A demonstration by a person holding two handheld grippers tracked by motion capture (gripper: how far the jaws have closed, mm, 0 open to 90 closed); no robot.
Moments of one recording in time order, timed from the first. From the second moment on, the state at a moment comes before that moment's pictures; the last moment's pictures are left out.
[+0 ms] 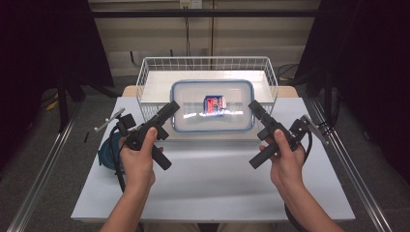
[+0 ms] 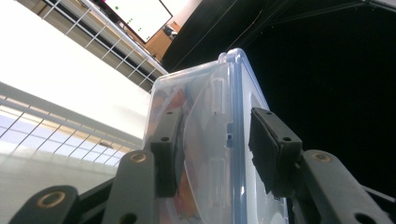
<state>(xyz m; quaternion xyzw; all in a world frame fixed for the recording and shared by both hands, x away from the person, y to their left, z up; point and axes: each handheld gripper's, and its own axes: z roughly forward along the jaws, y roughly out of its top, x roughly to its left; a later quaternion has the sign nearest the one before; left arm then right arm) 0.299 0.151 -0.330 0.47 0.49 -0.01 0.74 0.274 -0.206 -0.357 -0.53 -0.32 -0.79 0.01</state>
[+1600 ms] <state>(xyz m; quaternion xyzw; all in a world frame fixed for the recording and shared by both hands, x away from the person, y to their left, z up) 0.355 0.147 -0.314 0.41 0.50 -0.02 0.76 0.326 -0.197 -0.331 -0.54 -0.29 -0.79 -0.01</state>
